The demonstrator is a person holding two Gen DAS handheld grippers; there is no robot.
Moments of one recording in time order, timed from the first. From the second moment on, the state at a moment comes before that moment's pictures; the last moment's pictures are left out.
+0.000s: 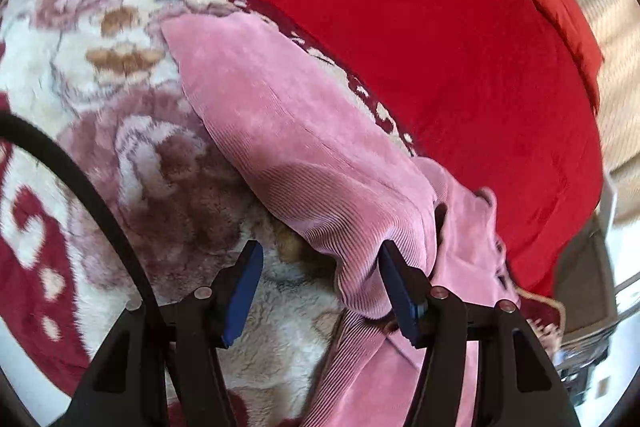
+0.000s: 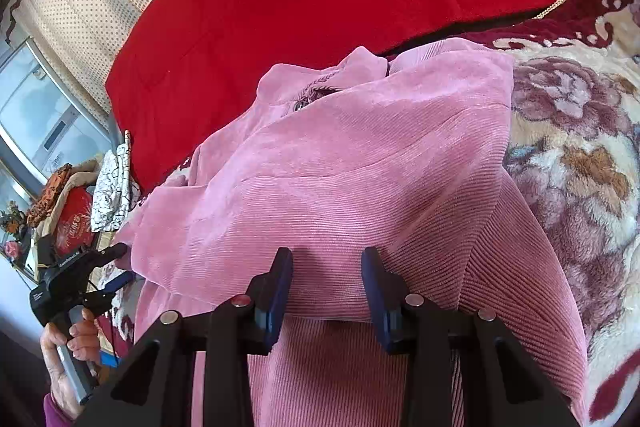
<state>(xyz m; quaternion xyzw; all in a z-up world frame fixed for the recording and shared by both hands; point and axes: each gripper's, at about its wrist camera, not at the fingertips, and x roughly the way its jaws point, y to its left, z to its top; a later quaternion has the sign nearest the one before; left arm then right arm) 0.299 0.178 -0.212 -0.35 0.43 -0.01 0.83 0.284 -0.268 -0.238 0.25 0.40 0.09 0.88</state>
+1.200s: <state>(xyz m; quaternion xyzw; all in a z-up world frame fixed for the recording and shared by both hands) 0.306 0.216 -0.218 -0.51 0.37 -0.08 0.77 0.282 -0.266 -0.240 0.24 0.39 0.10 0.88</state>
